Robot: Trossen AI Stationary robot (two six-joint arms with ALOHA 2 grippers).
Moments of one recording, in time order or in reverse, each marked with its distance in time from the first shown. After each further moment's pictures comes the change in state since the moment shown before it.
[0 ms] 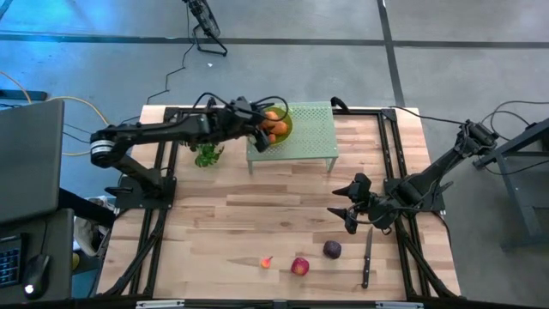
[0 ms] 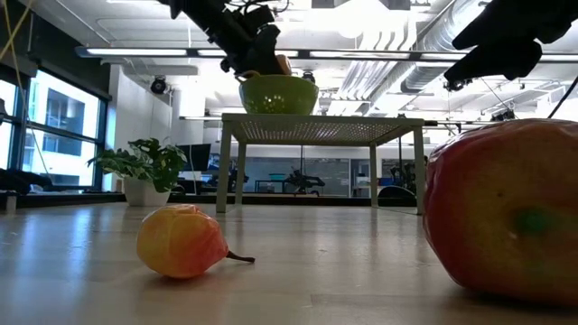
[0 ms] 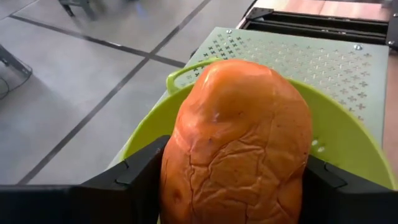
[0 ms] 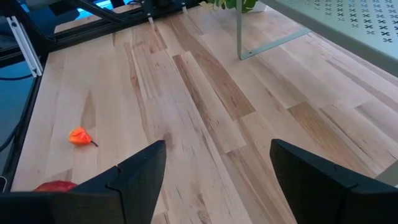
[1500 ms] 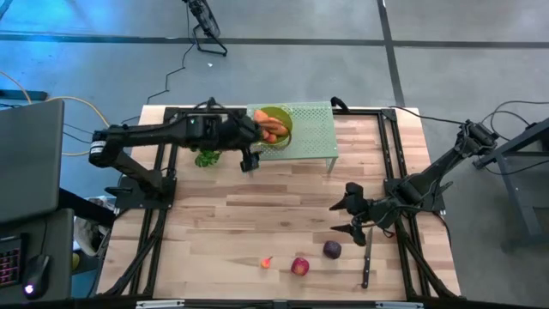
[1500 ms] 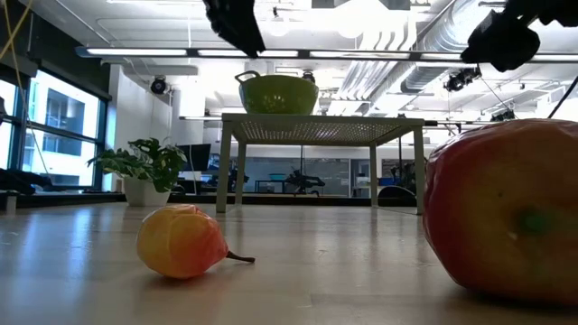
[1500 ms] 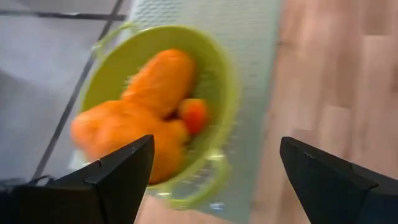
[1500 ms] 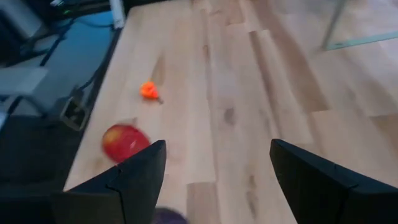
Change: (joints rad) left arm -0.204 -0.003 0.288 -0.605 -0.036 -0.001; right arm 0.000 0.000 0.000 0.099 -0.303 -0.229
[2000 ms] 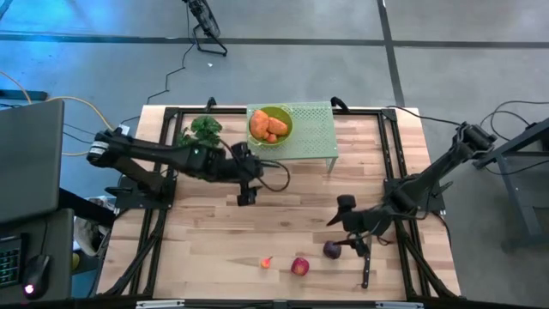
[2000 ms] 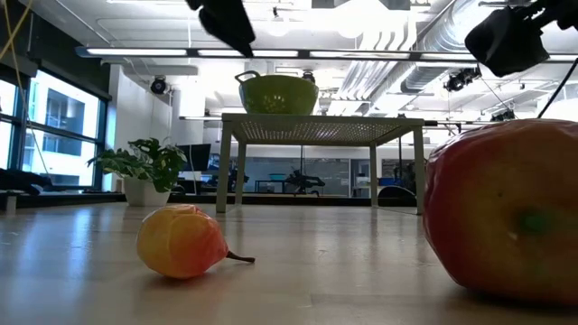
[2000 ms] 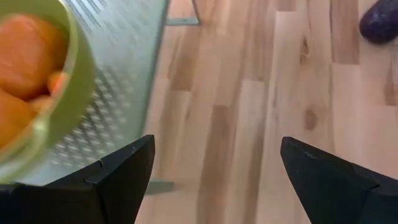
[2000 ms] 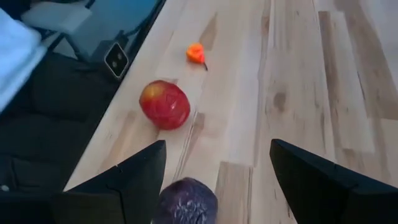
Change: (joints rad) left arm -0.252 0.002 -0.117 0.033 0.003 -0.195; right arm 0.016 0.114 -0.001 0.082 -0.175 -0.163
